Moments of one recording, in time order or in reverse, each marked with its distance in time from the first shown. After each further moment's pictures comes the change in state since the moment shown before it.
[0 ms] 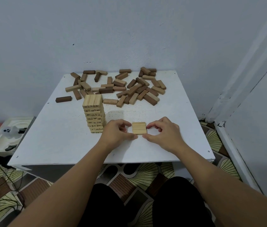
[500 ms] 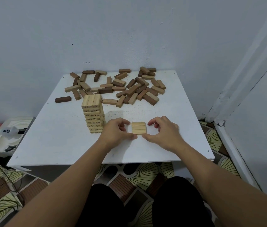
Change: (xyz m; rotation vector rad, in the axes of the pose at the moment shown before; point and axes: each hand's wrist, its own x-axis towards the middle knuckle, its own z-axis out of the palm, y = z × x) left_hand 0.000 0.007 -0.002 0.040 -0.028 -0.036; right_hand 0.004 0.001 -0.001 -0.048 -0.032 0.020
